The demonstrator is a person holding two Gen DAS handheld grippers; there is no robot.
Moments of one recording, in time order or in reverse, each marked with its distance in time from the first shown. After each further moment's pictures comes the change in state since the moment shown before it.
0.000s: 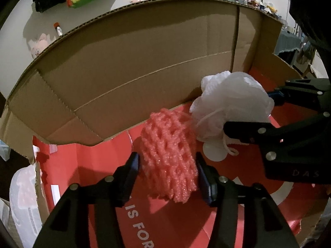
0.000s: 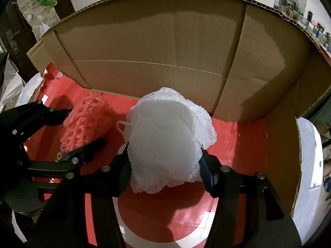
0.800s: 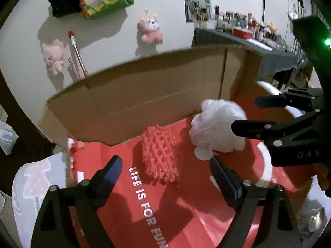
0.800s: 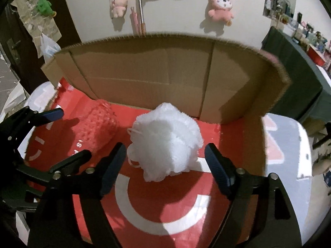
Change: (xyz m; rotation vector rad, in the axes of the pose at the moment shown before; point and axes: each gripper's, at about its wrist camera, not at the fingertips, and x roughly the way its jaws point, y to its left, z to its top) left arm -0.063 0.012 -0.005 -0.061 -0.143 -0.003; right arm -0.061 0.005 -0.007 0.030 -0.089 -0.025
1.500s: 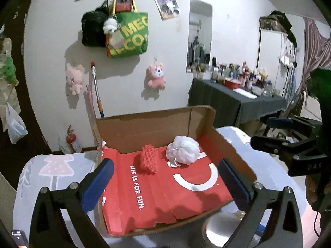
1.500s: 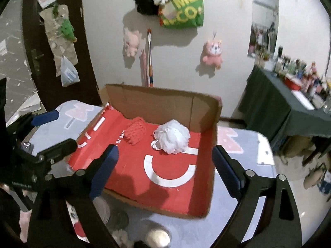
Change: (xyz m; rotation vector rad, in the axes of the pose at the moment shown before) left arm -0.179 -0.028 -0.054 -0.128 -0.302 -0.028; right arm -0.190 0.042 -0.079 -0.068 -0.304 -0.041
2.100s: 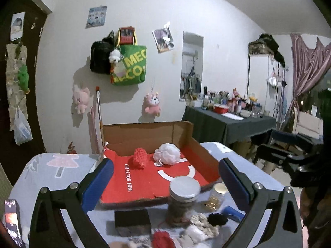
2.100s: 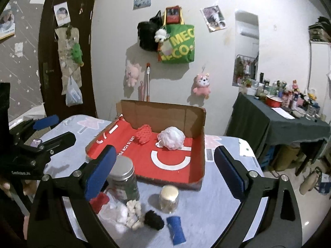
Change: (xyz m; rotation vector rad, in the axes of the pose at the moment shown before) left arm -0.114 -0.040 -0.088 -0.017 -0.252 -0.014; right arm -0.112 0.042 -0.109 0.011 -0.269 -0.070
